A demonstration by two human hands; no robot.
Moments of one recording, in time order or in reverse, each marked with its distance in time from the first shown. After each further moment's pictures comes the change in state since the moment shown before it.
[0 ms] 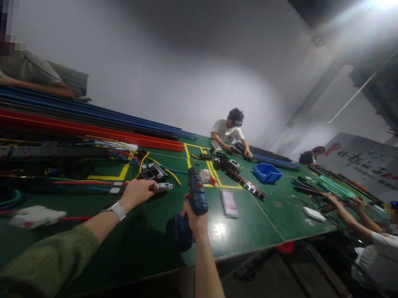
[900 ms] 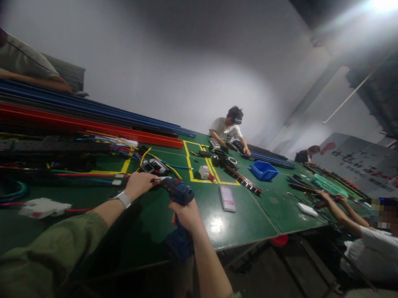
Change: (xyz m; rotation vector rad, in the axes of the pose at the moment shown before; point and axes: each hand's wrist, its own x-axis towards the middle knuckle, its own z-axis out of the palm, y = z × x) left_hand 0.012 -0.008 0.001 0.023 -0.041 -0.028; right_hand -0.023 -0.051 0.038 -0.175 -0.222 0.313
